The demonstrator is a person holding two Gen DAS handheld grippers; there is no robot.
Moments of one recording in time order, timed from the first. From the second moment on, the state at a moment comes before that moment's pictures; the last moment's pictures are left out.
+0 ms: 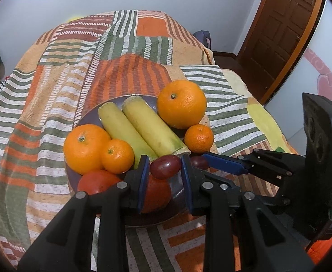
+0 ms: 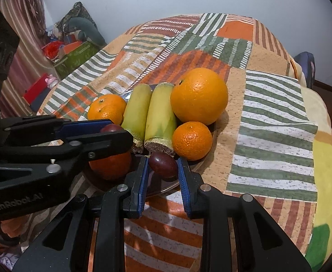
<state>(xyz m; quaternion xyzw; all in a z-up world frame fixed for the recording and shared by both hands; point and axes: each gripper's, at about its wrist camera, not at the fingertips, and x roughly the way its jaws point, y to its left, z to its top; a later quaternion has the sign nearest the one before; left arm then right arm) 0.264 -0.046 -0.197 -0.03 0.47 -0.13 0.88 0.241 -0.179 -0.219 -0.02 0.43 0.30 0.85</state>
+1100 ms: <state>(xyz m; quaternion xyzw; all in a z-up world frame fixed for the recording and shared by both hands) 0.115 -0.011 -0.019 -0.01 0.21 -0.06 0.98 0.129 -0.206 -0.050 0.01 0.21 0.26 0.94</state>
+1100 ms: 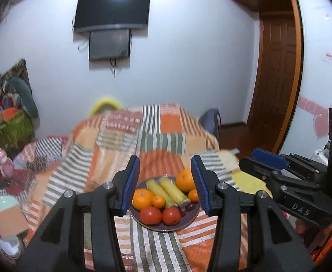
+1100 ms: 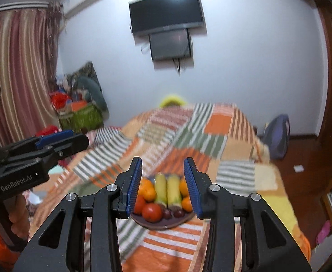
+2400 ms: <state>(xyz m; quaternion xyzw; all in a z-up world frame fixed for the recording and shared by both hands) 0.024 0.004 0.019 -0.02 0.11 -0.03 0.99 0.059 -0.201 -0.010 0.00 0.08 0.20 0.98</state>
